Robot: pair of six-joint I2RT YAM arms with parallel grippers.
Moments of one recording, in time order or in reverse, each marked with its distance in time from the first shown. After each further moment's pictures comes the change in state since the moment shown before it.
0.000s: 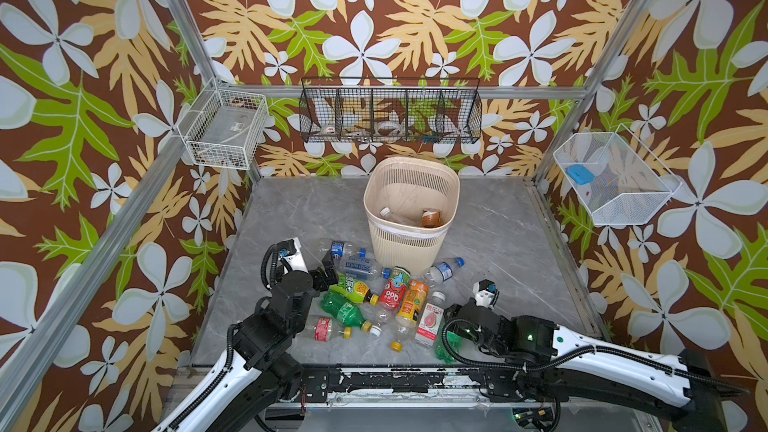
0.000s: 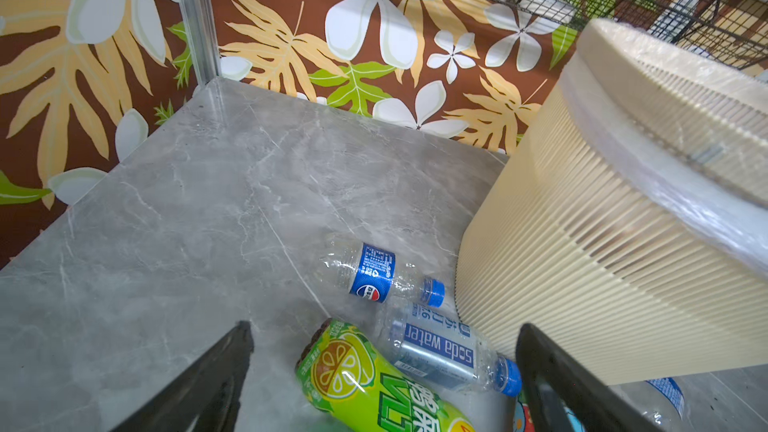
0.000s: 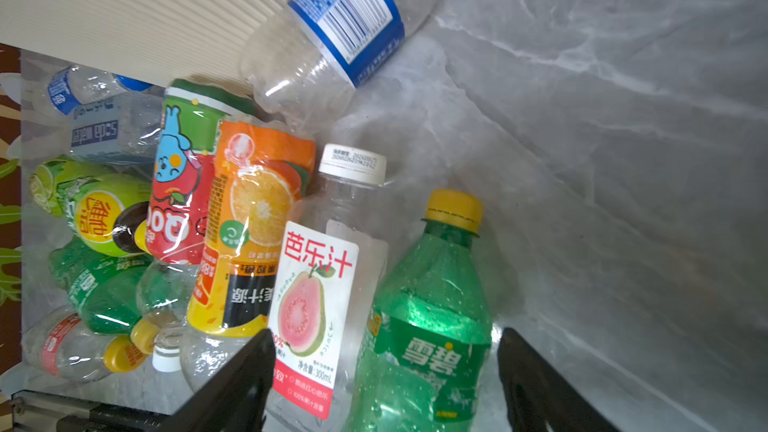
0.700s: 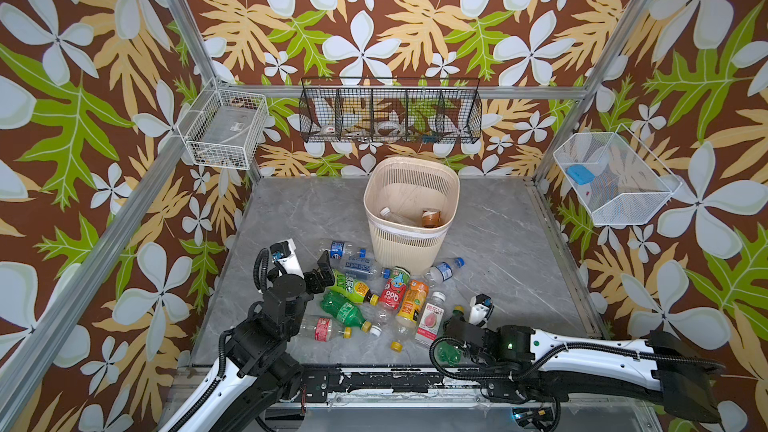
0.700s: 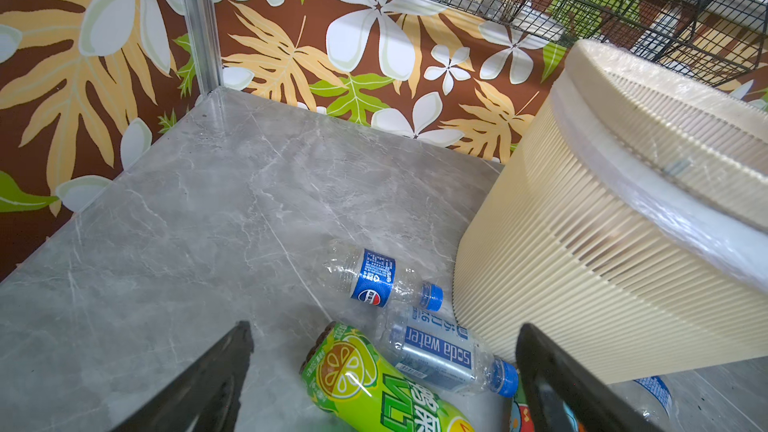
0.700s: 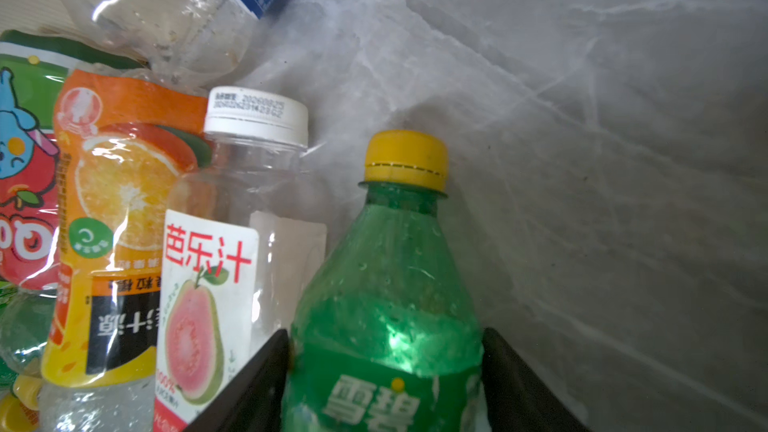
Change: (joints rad) left arm 0.008 -0.053 0.002 -0.022 0.015 0.011; right arm 0.065 0.131 -0.124 0.143 0.028 0.172
